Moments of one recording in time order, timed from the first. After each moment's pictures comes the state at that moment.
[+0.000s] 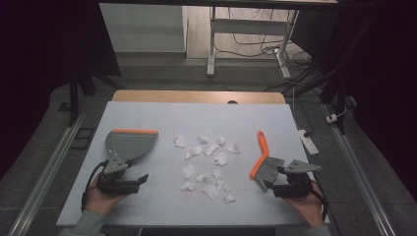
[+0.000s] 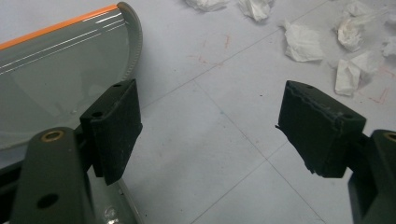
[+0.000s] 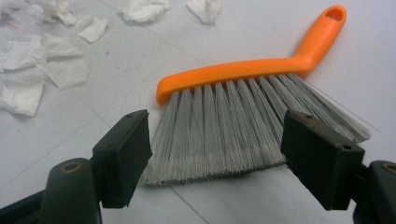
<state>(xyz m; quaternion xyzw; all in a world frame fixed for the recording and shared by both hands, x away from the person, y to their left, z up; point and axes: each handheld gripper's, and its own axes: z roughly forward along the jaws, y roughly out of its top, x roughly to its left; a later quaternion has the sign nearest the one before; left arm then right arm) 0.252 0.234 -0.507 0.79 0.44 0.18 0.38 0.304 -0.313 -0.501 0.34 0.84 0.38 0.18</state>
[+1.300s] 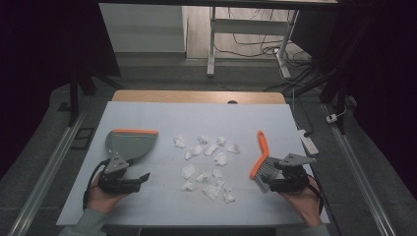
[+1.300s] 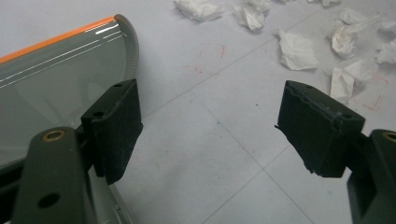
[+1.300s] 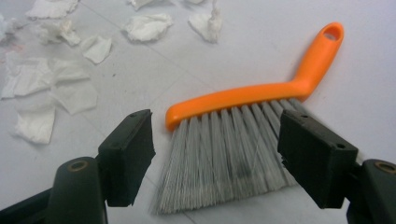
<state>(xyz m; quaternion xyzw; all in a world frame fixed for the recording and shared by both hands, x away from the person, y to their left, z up) 0.254 0.230 -0.504 0.80 0.43 0.19 0.38 0.311 -0.293 -0.477 0.35 0.85 0.36 0.18</state>
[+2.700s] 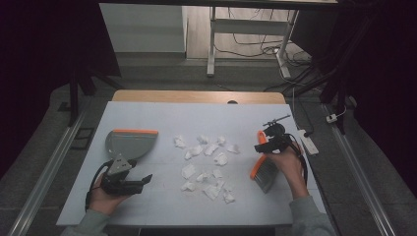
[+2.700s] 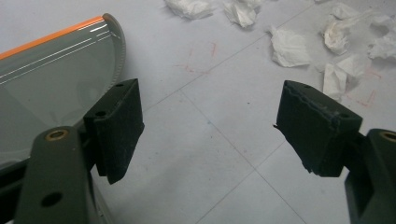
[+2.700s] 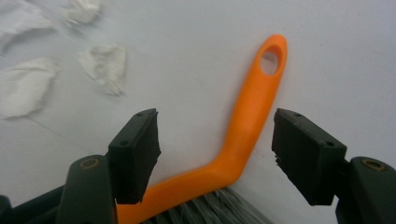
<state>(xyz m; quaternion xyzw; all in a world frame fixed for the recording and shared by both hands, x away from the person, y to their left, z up) 0.252 0.223 -0.506 0.80 0.42 0.18 0.38 0.429 -0.254 -0.463 0.47 0.84 0.21 0.15</state>
